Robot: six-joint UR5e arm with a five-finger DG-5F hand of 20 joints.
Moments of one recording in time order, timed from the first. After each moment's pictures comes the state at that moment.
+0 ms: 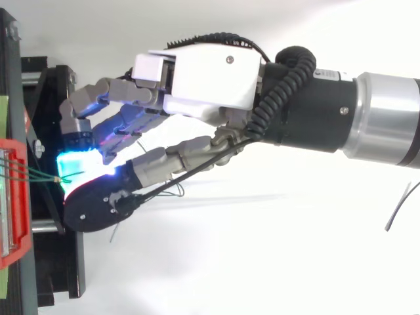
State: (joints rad) arm 0.13 -2.42 -0.85 -3.18 -1.31 -0.06
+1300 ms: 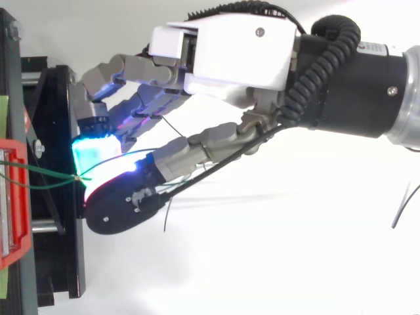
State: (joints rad) arm 0.12 -2.37 -0.82 -3.30 -1.31 -0.13
